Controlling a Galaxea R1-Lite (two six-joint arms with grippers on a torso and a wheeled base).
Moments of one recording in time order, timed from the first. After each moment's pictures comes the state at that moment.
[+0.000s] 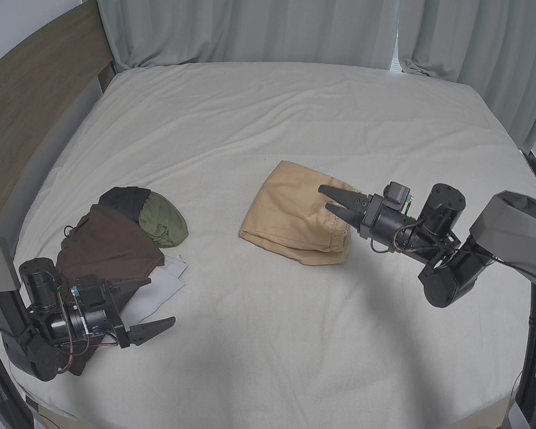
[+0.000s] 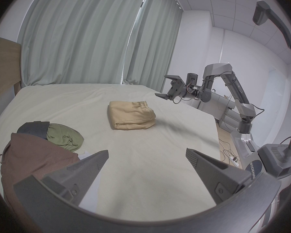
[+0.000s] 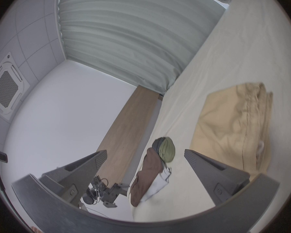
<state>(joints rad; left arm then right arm) 0.01 2.01 -0.17 -1.52 -0.89 0.26 0.34 2.27 -0.97 -1.49 0.65 0.93</state>
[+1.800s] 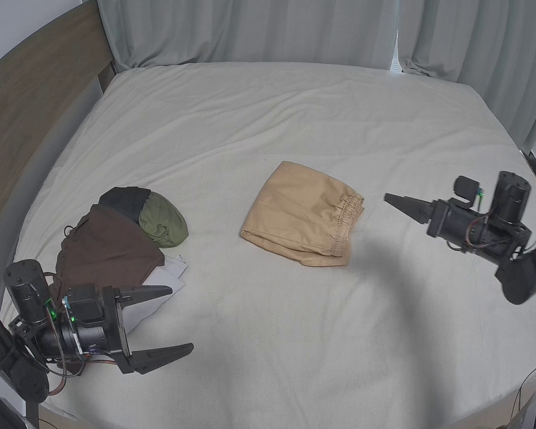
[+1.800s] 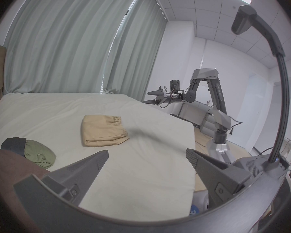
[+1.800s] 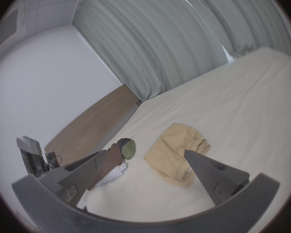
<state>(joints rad) -0.18 1.78 -0.08 -1.50 -0.91 0.15 0.17 1.86 -0.66 -1.16 0.57 0.40</state>
